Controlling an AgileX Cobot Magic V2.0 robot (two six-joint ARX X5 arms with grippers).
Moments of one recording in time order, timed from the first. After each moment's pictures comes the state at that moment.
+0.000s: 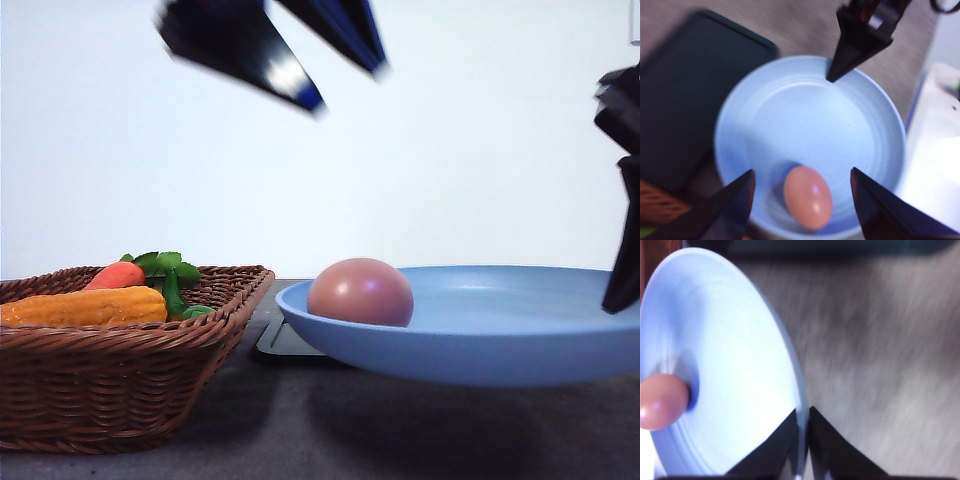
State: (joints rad) left_arx -1.00 1.14 1.01 -0.51 0.04 0.01; right_arx 0.13 1.25 0.71 -0.68 -0.62 0.22
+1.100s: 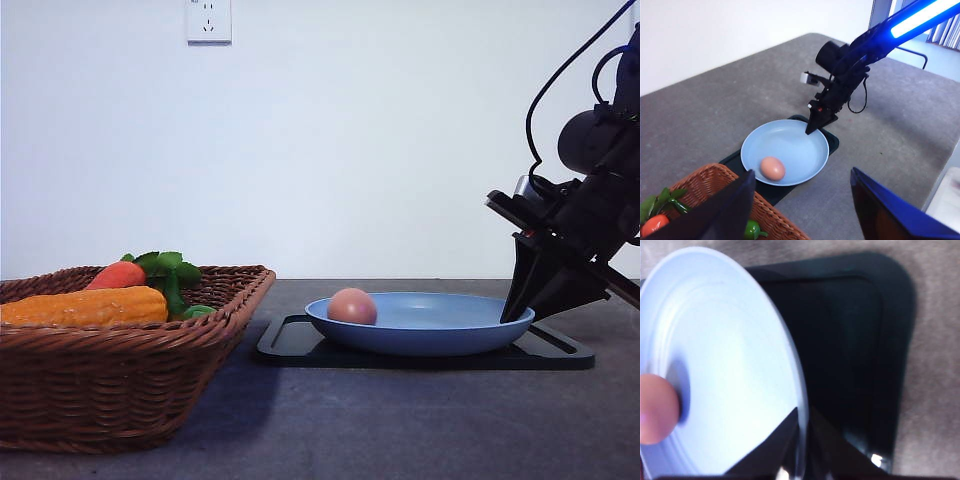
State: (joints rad) left_arx -1.00 0.66 1.01 -0.65 -0.16 -0.07; right_arx 0.07 1.85 1.13 -0.45 -0.58 0.24
